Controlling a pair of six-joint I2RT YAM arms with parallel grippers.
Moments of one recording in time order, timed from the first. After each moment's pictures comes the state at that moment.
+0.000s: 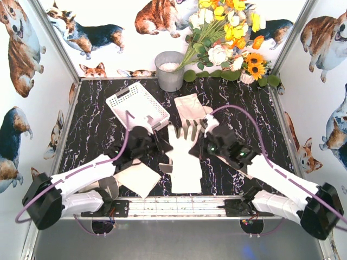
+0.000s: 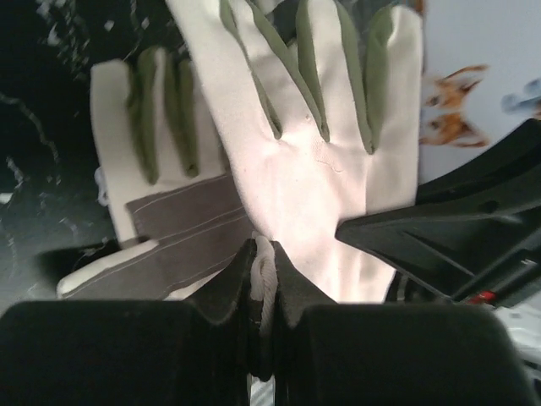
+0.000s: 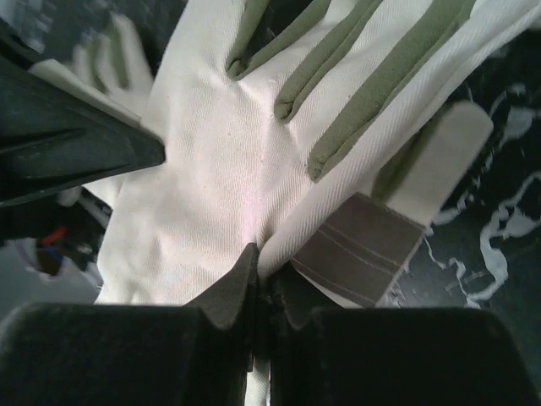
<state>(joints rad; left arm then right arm) -0.75 1.11 0.63 0.03 0.11 -1.01 0.67 0.99 0.66 -0.21 -0.21 0.56</state>
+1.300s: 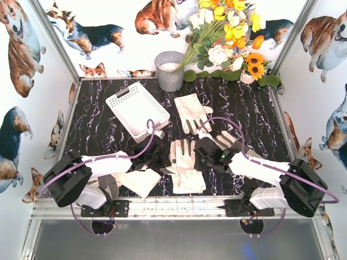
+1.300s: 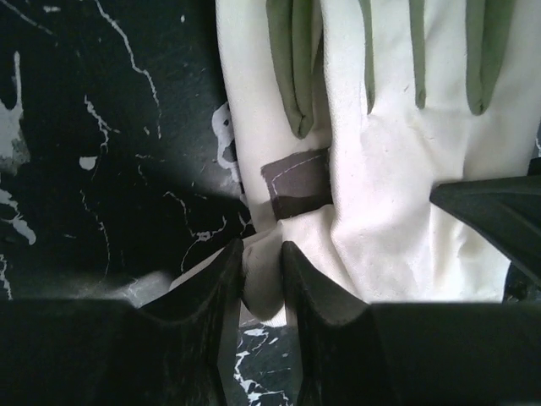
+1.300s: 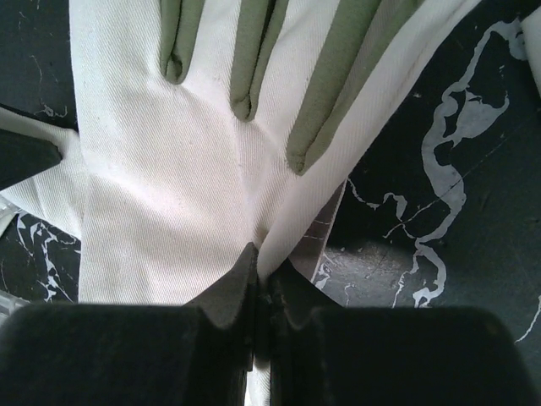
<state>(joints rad) -0.81 1.42 0.59 0.00 0.07 -0.81 0.82 1.25 0.58 -0.30 0.08 0.63</state>
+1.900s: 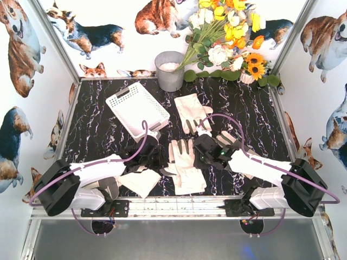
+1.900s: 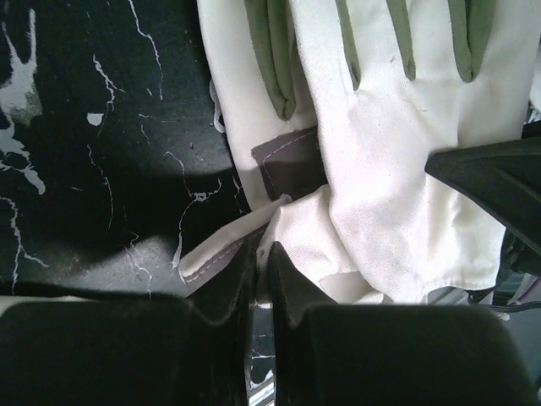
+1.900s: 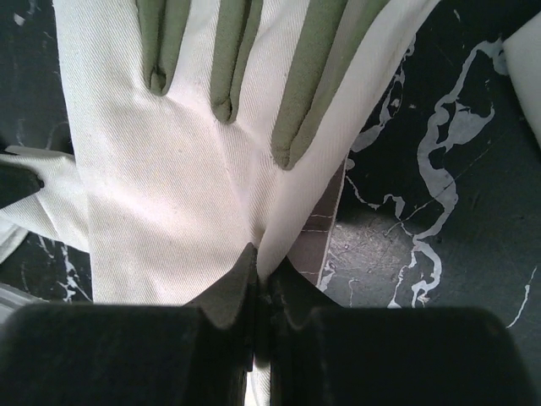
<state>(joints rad) -0.81 1.32 0.55 -0.06 0.09 -0.84 0.82 1.26 0.65 -0.37 0.09 0.64</state>
